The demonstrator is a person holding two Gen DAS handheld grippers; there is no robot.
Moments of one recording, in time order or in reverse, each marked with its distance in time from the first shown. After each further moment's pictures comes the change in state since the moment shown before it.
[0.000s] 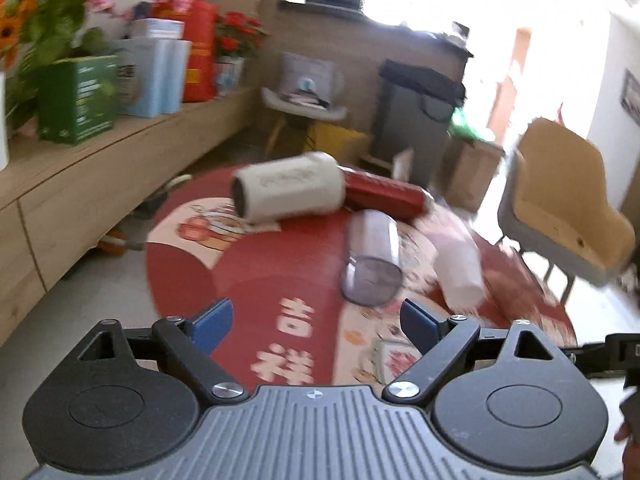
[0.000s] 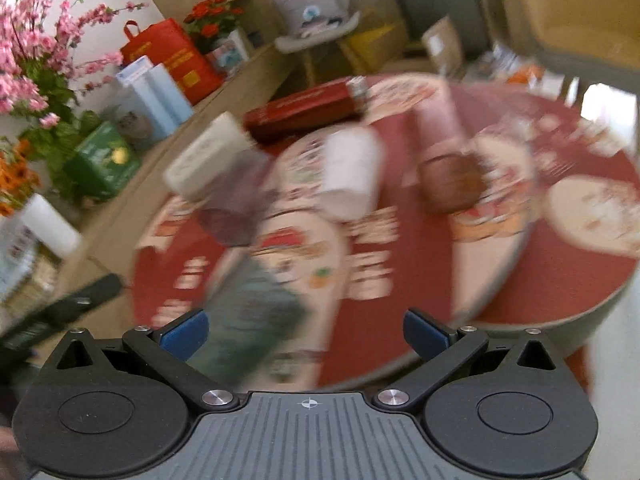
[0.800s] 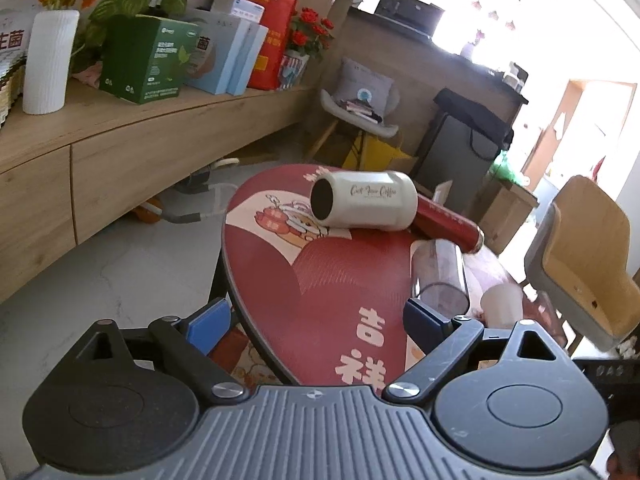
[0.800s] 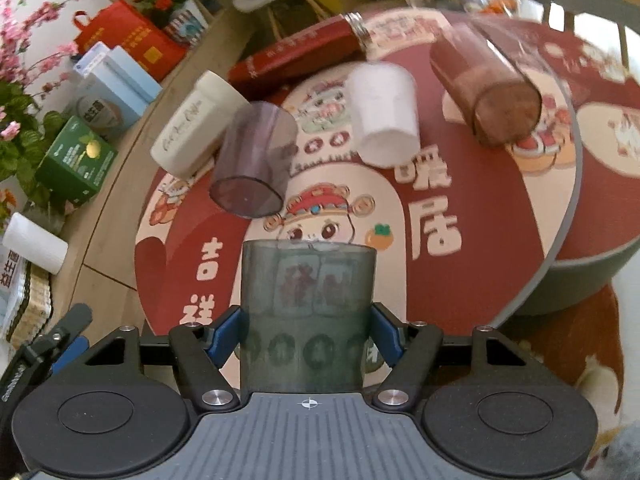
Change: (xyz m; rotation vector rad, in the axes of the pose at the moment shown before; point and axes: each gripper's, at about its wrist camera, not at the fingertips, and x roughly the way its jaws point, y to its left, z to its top) left arm -0.010 0.060 -0.003 -0.178 -0.007 0.048; right arm 0.039 0.039 0.004 0.139 0.106 -0.066
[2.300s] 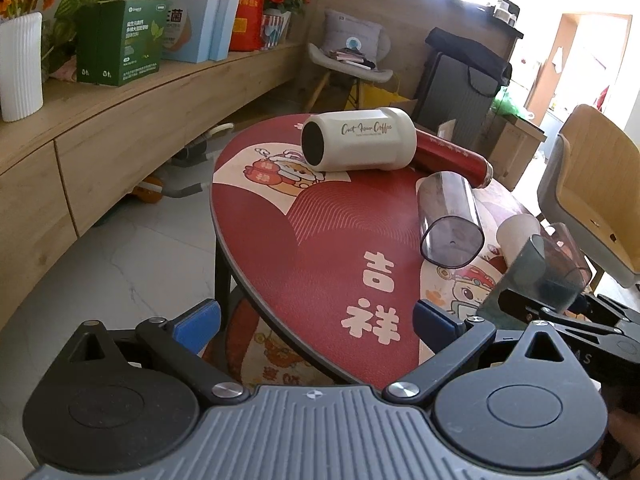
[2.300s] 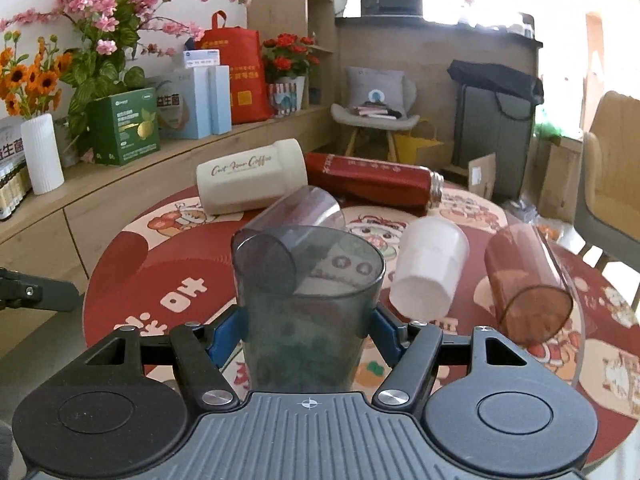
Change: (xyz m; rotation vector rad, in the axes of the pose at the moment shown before) left arm 0.021 -0.004 -0.009 0.119 0.140 0.041; right arm 0.019 0.026 -0.024 -0.578 -0.394 -0.085
